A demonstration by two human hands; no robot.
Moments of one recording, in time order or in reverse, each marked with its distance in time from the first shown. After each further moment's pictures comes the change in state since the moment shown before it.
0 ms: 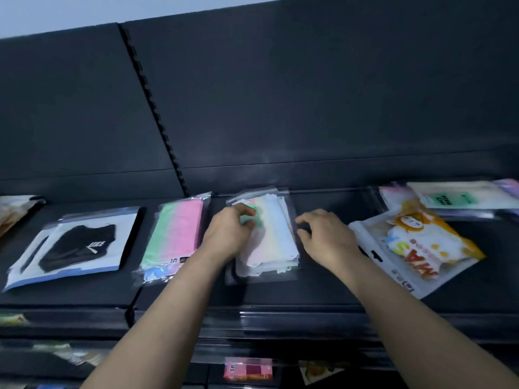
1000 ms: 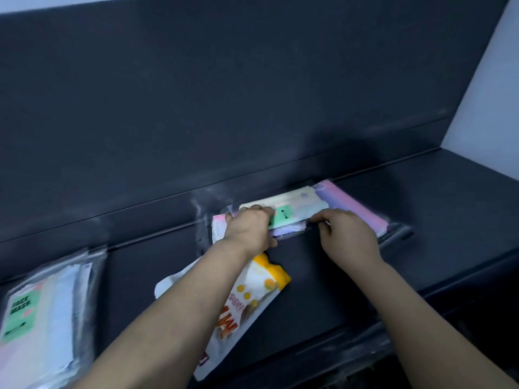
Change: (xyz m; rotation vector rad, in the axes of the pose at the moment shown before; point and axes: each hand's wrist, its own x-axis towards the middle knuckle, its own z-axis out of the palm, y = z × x) left_hand 0.041 0.302 0.262 0.573 -0.396 0.537; right_hand -0.048 0.322 -0.143 -0.060 0.345 0.402
